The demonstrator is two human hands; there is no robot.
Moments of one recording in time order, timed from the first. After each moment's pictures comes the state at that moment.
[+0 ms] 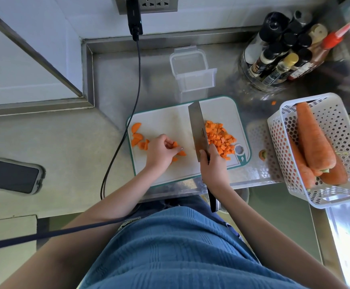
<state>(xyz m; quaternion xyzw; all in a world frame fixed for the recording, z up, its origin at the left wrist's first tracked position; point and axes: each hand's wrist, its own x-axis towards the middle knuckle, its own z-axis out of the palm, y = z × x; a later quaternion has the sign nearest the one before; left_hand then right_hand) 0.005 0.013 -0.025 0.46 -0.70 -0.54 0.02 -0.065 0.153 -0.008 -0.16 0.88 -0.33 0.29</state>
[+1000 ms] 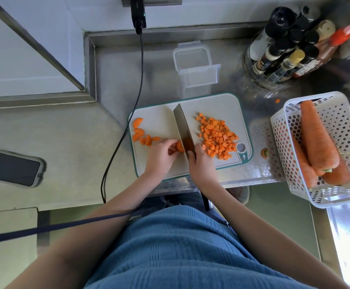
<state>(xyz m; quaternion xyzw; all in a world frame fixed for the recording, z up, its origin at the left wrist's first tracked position) 0.026 0.024 -0.036 0.33 -0.80 -0.48 0.08 -0.047 0.135 -0.008 -0.22 0.88 -0.28 0.33</state>
